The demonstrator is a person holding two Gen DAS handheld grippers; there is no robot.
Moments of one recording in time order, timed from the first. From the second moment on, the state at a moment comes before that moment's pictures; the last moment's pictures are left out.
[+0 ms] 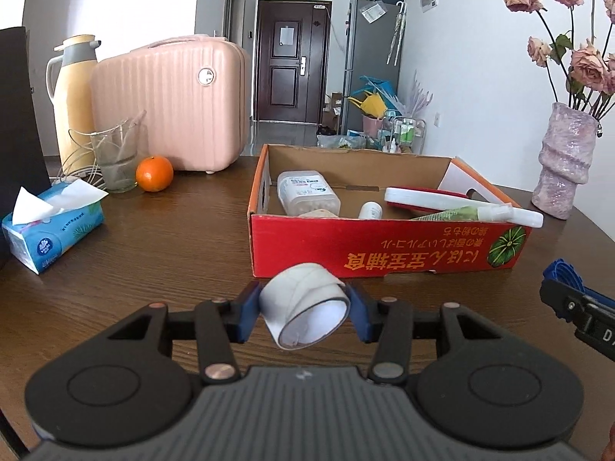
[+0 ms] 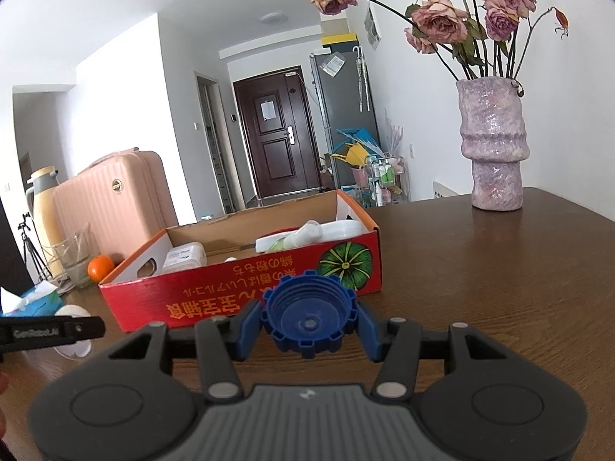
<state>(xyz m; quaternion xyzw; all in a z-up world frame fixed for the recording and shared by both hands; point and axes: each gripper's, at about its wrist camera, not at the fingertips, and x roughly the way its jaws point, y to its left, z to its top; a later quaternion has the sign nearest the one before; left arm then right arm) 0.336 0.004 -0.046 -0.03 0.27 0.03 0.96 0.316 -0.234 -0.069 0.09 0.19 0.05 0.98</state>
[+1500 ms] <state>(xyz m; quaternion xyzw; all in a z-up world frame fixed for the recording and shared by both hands) 0.414 -0.006 0.013 -0.05 0.18 0.03 0.98 0.392 -0.176 -0.016 0.04 0.13 0.10 0.99</state>
